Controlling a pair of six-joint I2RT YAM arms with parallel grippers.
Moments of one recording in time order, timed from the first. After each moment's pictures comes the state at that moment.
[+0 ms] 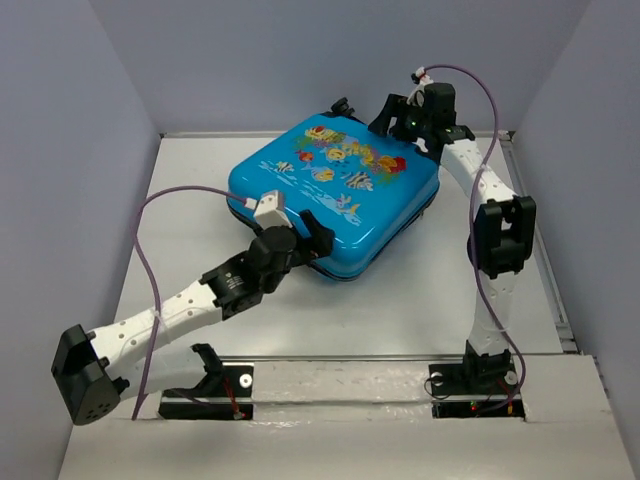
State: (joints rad) left arm -0.89 1.02 0.75 -0.13 -0.49 -0.87; right arm 0.17 2.17 2.01 -0.25 -0.37 0.41
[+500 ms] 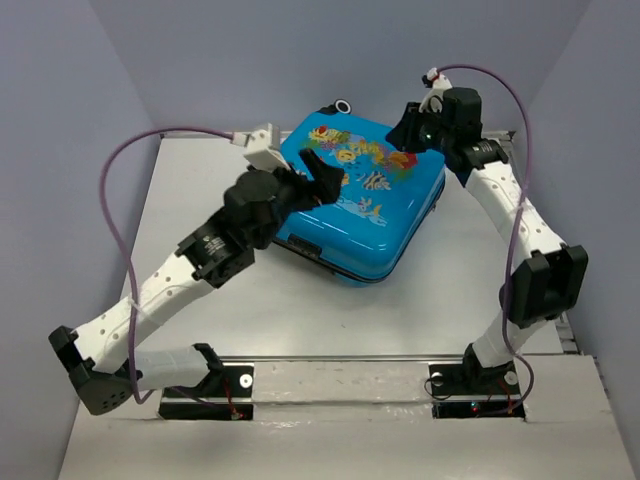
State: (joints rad) left arm -0.95 1.17 1.27 -0.26 -0.42 -0.67; right arm 0.25 1.73 1.73 -0.36 -0.33 0.27
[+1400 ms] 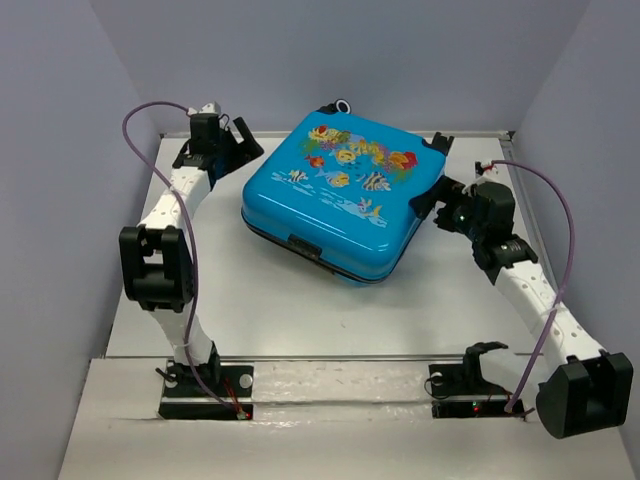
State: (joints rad) left arm -0.08 1.77 1.49 -0.28 0.14 -0.54; right arm 0.19 1.05 0.82 -0.14 -0.09 0.56
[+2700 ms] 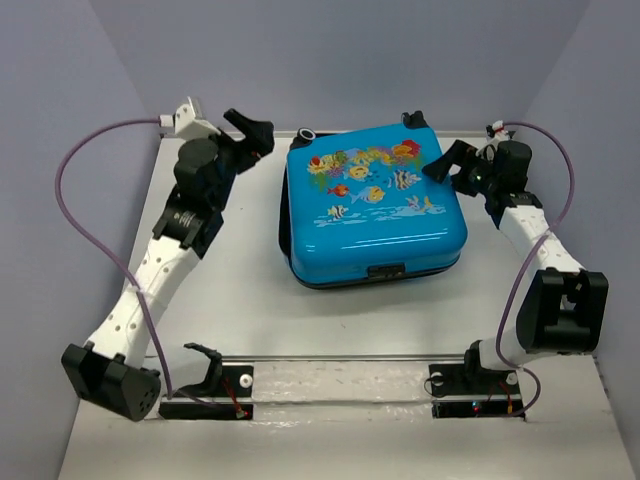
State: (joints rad) left arm -0.42 1.10 1.12 -0.09 -0.25 -0.73; right arm -0.06 1.47 1.10 -0.03 -0.48 0.47
